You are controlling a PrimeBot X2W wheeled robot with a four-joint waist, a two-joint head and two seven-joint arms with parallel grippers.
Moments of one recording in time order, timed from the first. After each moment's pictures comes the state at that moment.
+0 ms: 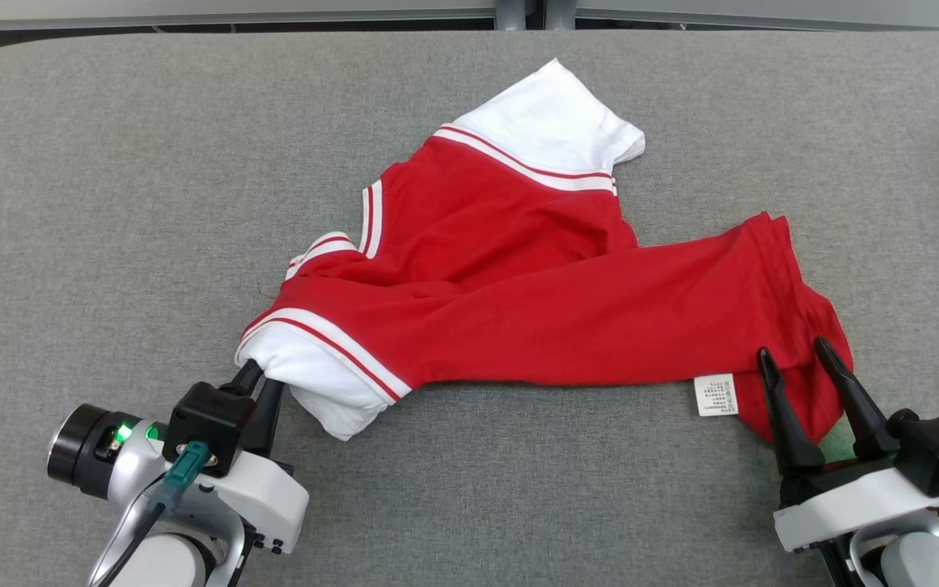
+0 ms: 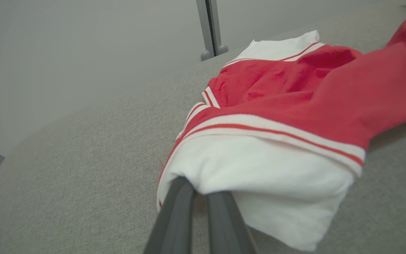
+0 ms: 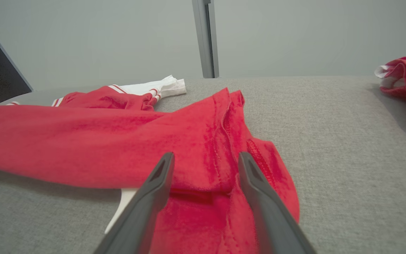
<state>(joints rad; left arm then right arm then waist) -0.23 0.50 -0.58 -0.08 -0.35 0.30 0.04 -0.13 -0.25 0.22 0.29 0.33 0.13 -0.26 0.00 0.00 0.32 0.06</state>
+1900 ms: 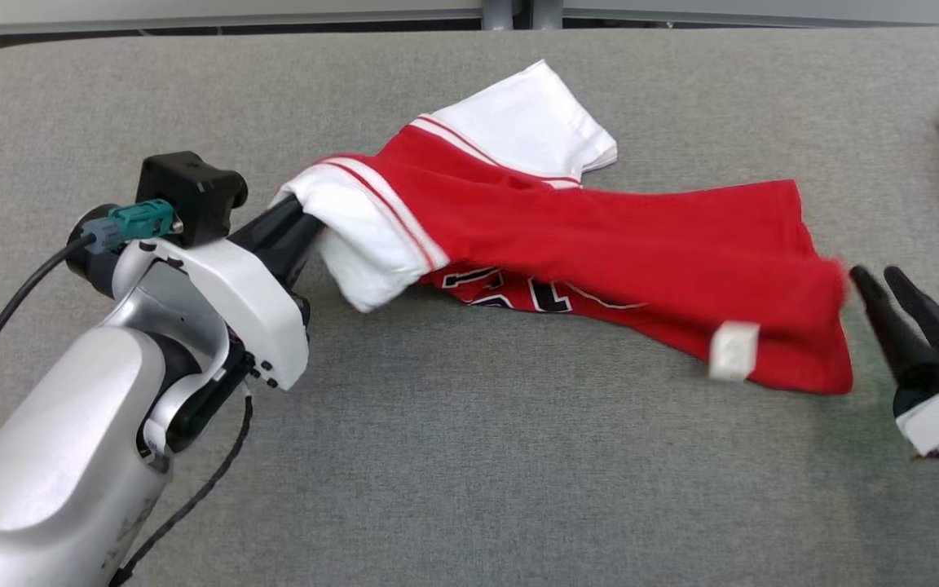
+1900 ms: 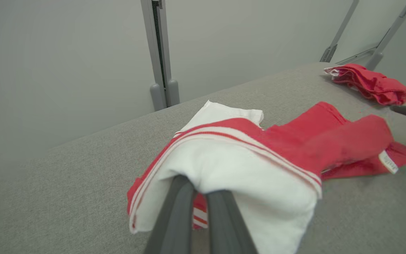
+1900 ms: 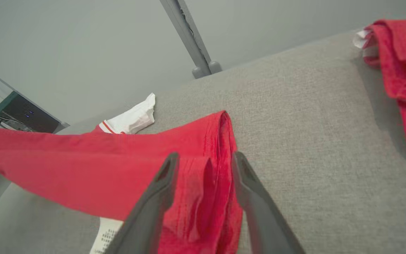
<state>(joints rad) -0.62 0.45 -0.57 0.05 -0.68 -0.03 0.26 -0.38 -0.70 0.53 0.28 1.16 0.13 -0.08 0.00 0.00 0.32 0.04</state>
